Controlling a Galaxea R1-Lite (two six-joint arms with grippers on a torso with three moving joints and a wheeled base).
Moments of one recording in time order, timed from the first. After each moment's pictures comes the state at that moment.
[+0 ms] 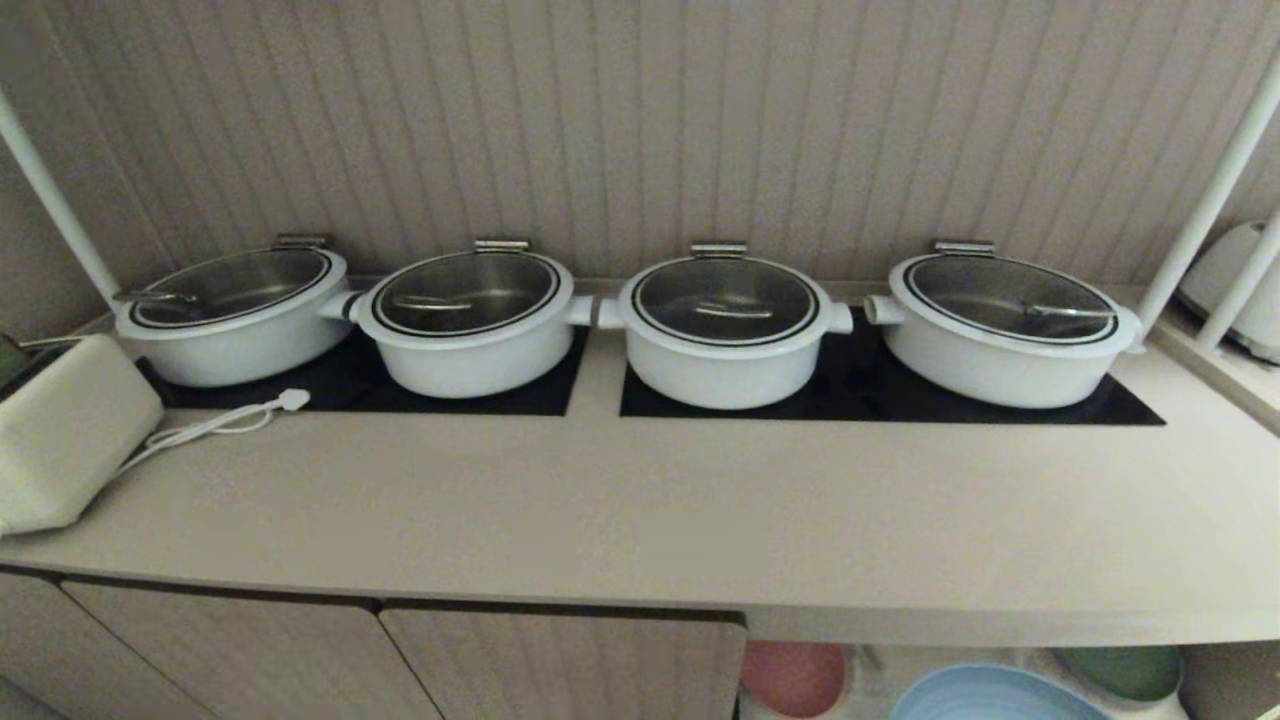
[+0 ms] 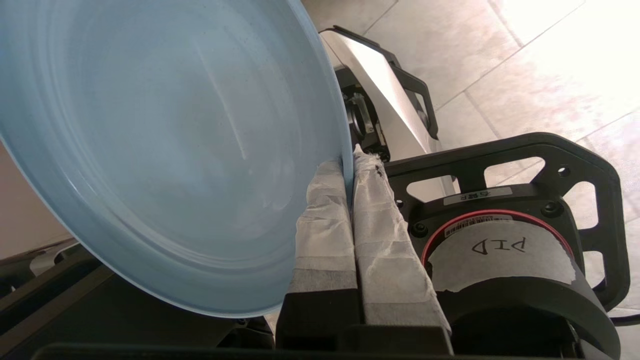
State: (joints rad) left arm 0.00 0.00 0.00 0.00 0.00 0.00; right arm 0.30 1.01 -0.35 0.49 0.05 0.72
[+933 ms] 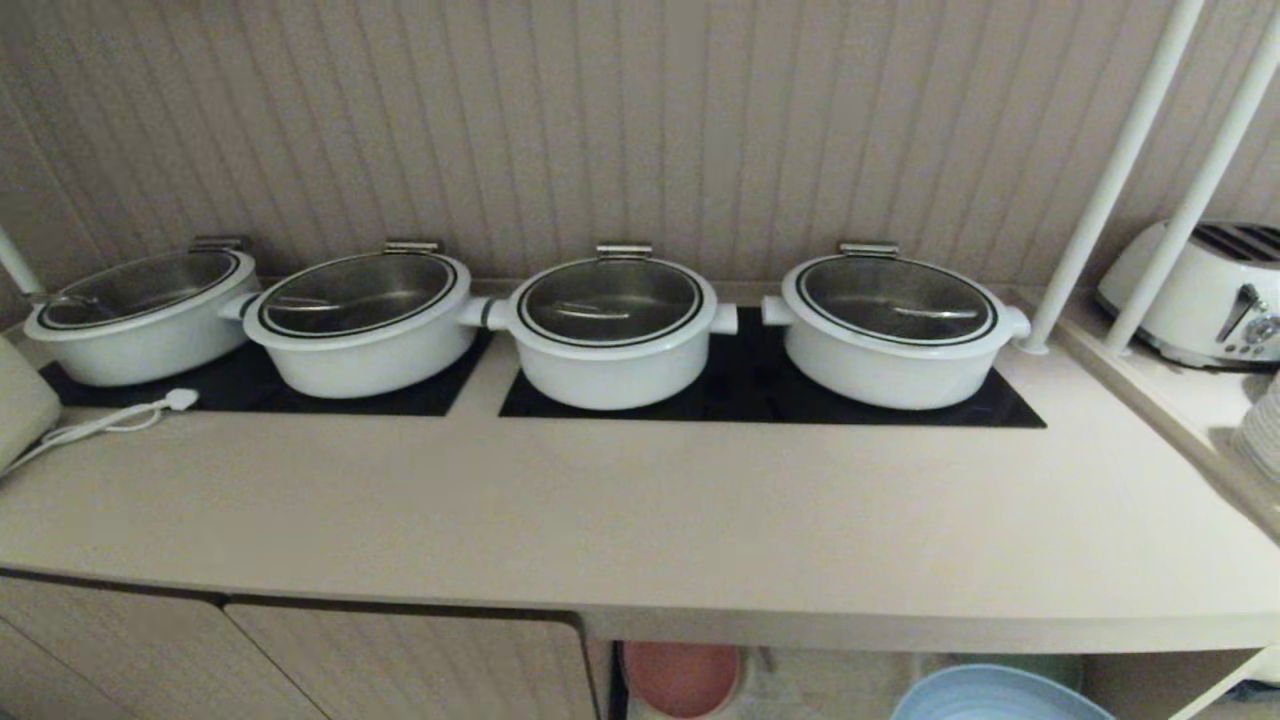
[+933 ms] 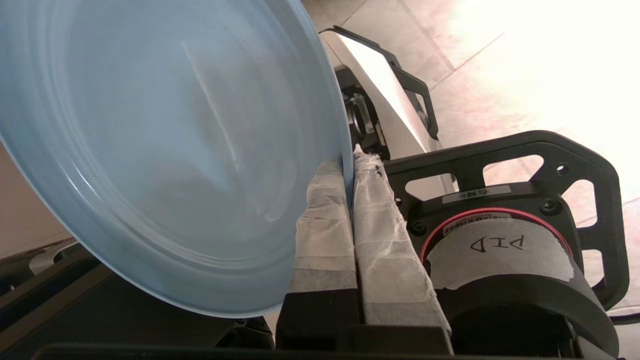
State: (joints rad) left arm 0.00 0.00 0.00 0.00 0.00 0.00; right arm 0.30 1.00 -0.34 0.50 0.05 0.72
